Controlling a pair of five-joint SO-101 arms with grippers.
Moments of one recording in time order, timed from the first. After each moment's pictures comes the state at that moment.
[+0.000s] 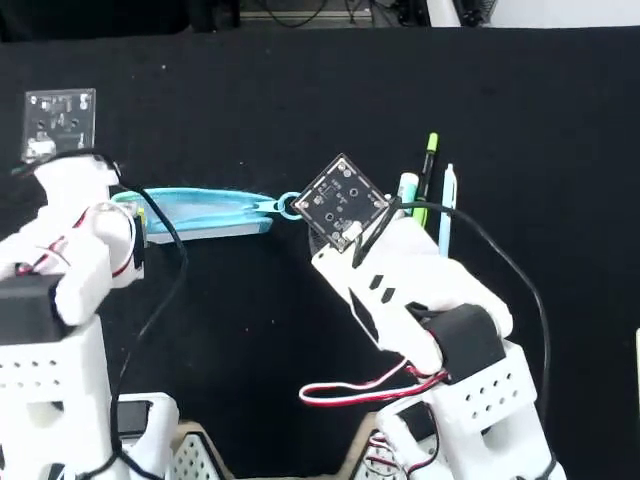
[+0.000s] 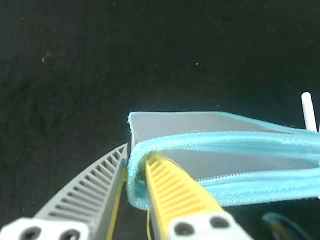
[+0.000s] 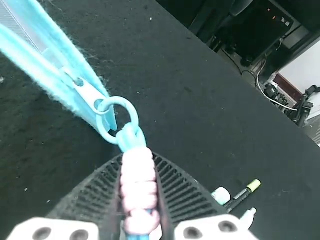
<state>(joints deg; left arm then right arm) -9.8 -49.2 14.9 86.8 -3.2 -24.3 -57.2 36.2 64.7 24.8</state>
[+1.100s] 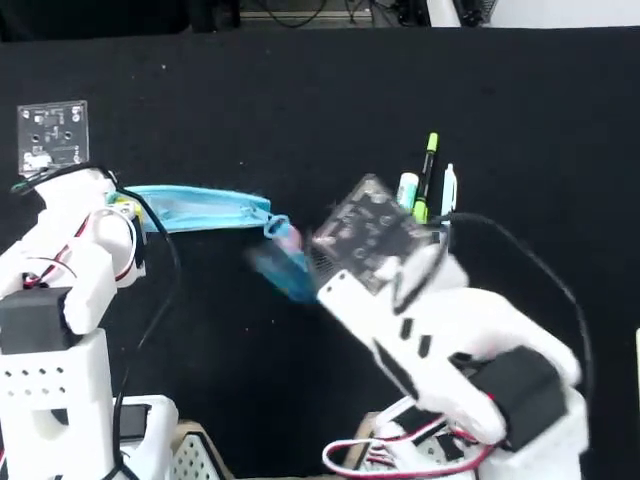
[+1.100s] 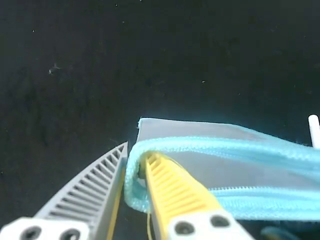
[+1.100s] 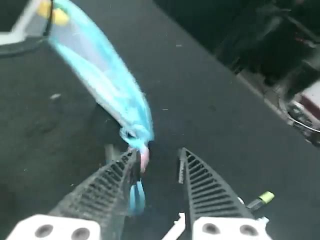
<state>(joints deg) -10.1 -51.8 26.9 77.3 -0.7 -31.2 -57.4 15.8 82.7 19.7</state>
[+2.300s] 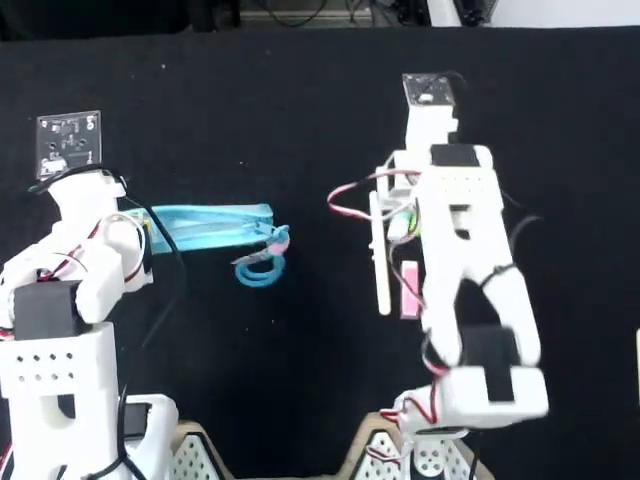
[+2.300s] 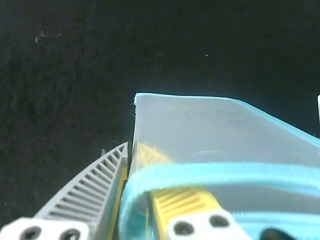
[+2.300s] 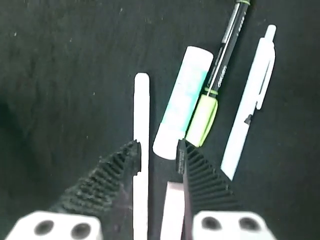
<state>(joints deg) -9.9 -52.3 32.3 77.5 0.2 -0.2 2.0 13.4 64.9 0.8</state>
